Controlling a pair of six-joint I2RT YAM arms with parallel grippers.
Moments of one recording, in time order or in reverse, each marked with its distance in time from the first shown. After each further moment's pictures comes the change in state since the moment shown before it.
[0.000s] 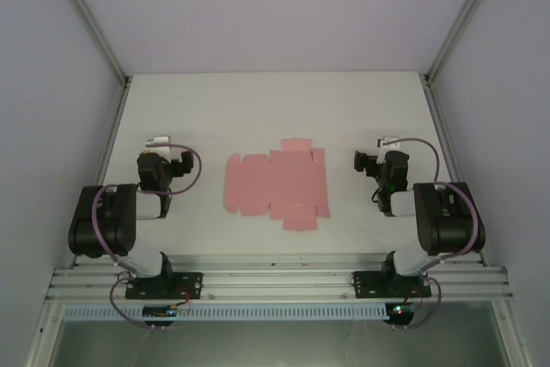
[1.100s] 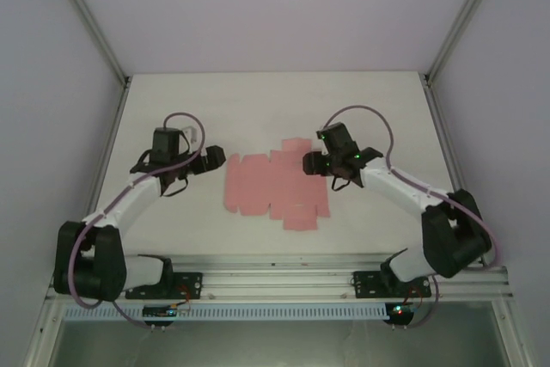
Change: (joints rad) left arm -0.214 -0.255 0.389 -1.133 0.343 -0.414; right arm 0.520 -0.077 0.581 -1.185 -0.110 0.380
